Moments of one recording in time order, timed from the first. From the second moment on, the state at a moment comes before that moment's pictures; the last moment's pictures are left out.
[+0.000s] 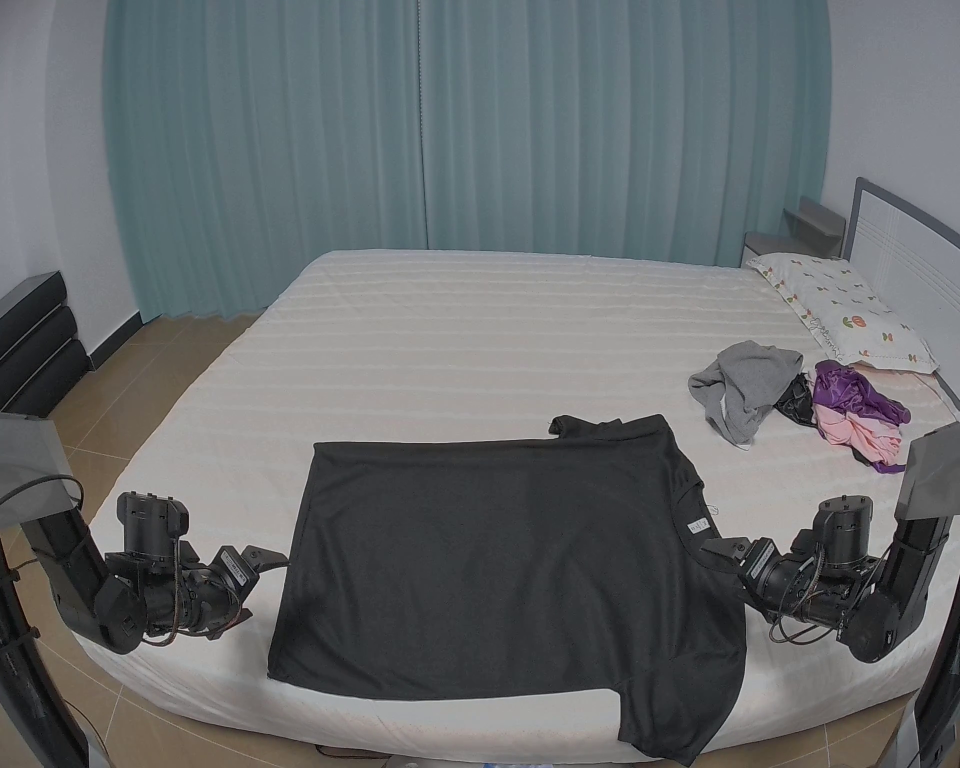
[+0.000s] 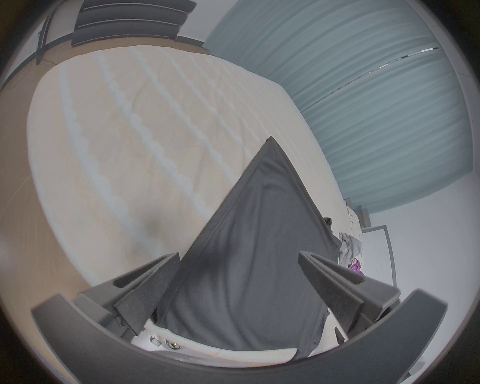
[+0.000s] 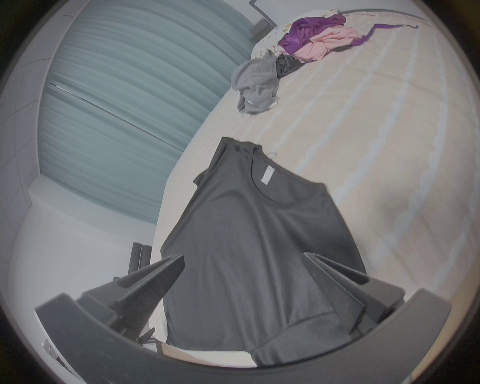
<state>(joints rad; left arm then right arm) -0.02 2.02 -0.34 -0.91 -0.25 -0.89 0.15 2.12 -0.21 -1.32 0.16 0.93</state>
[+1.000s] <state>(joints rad) -0.02 2.16 -0.31 -1.11 -0.25 -0.88 0.15 2.19 -0.19 -1.33 0.21 0.93</state>
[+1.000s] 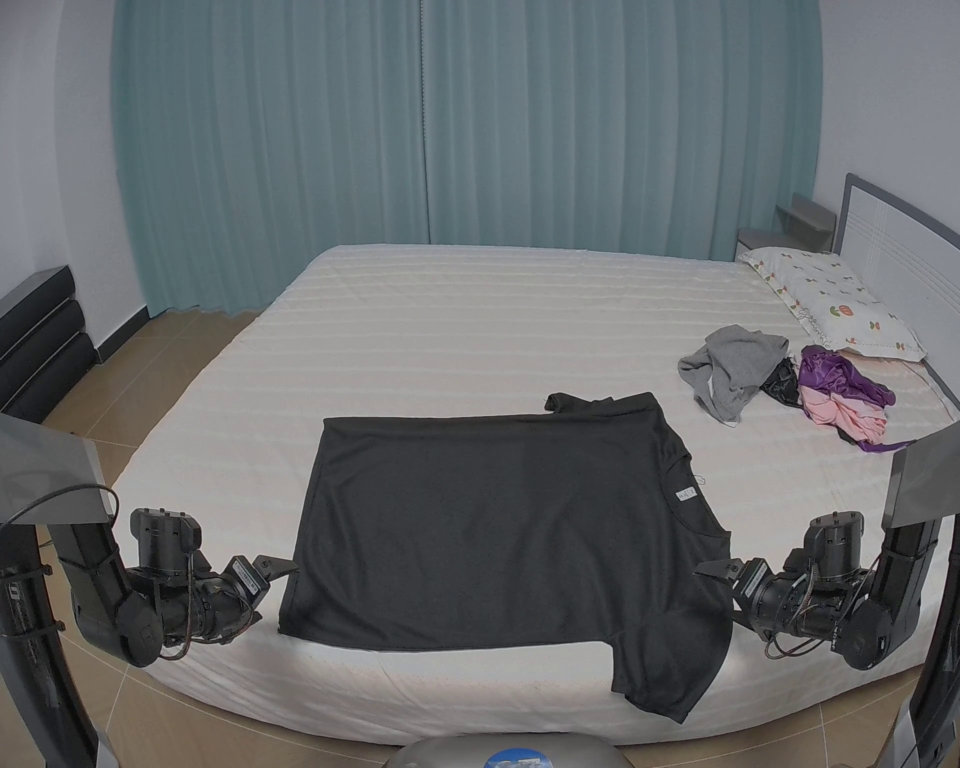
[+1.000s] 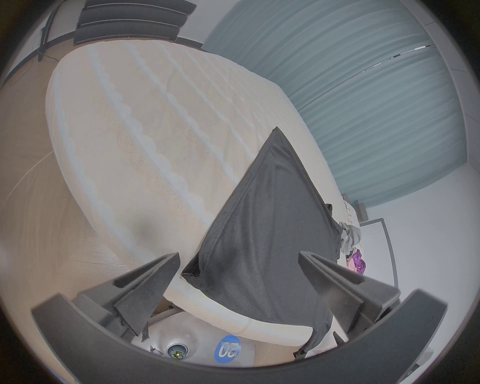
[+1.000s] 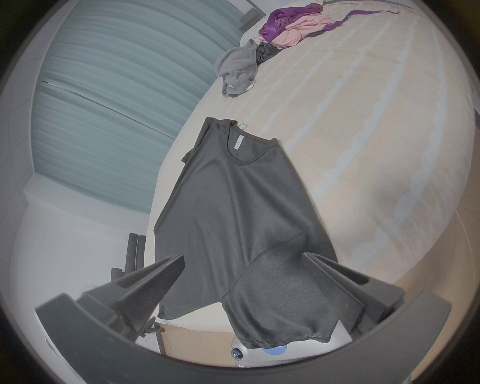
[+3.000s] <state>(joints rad) -0.15 2.31 -0.38 -1.11 -0.10 -0.60 0.22 2.22 -0.13 -1.44 0.18 0.92</state>
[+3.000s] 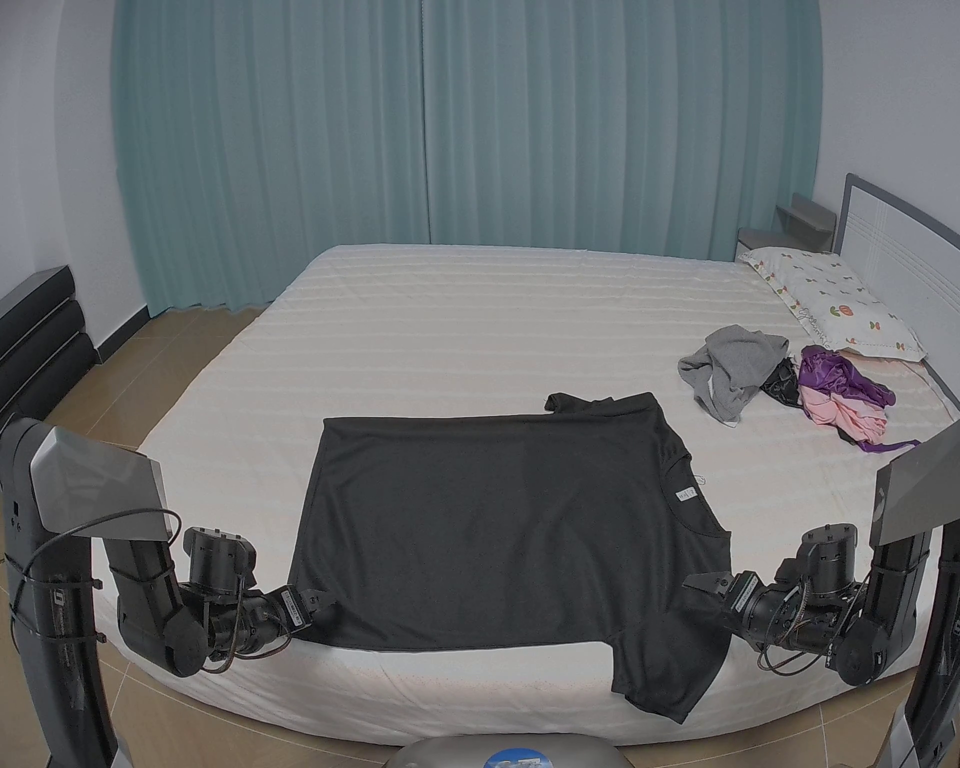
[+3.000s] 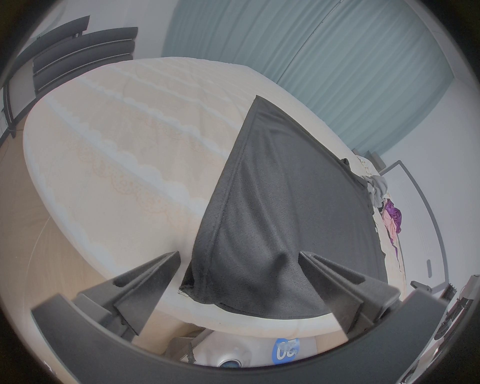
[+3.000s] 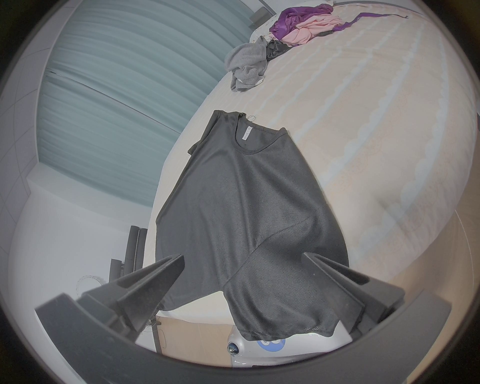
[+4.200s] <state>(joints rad) -0.13 2.29 -0.33 -1.12 -0.06 -0.74 0.14 2.32 -0.17 -1.44 0.10 0.78</state>
